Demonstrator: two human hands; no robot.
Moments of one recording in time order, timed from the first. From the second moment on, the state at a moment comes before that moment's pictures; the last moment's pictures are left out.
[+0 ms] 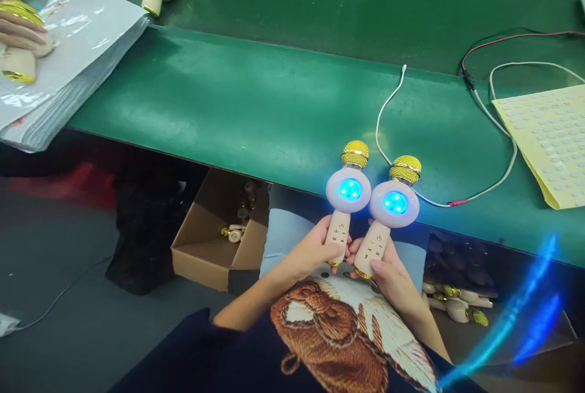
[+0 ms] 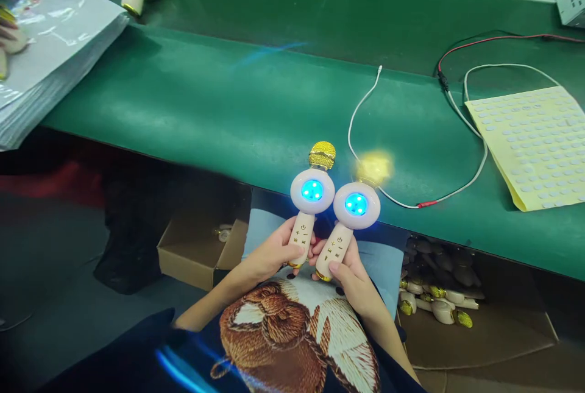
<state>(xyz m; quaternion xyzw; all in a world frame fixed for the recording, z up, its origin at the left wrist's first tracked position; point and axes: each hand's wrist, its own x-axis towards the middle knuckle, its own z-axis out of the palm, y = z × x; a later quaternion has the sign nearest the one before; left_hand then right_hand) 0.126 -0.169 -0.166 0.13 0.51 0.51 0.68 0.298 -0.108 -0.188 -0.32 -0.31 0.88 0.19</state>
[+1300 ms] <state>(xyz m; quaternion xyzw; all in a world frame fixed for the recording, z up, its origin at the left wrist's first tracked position) 0.120 -0.160 -0.168 0.07 0.50 0.55 0.67 0.293 -0.084 -0.186 -0.37 -0.30 0.84 0.25</state>
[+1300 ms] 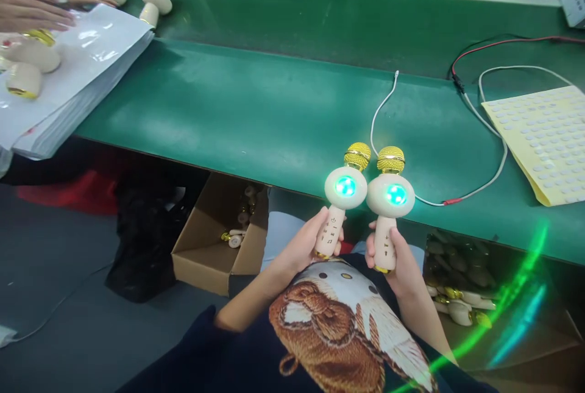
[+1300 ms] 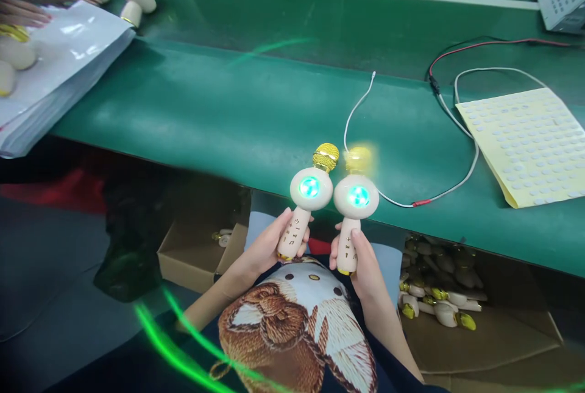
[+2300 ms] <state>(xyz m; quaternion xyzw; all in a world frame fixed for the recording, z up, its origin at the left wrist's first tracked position) 0.067 -0.127 -0.148 0.04 0.49 0.70 0.52 0.207 0.033 -0.138 -0.39 -0.74 0.55 0.03</state>
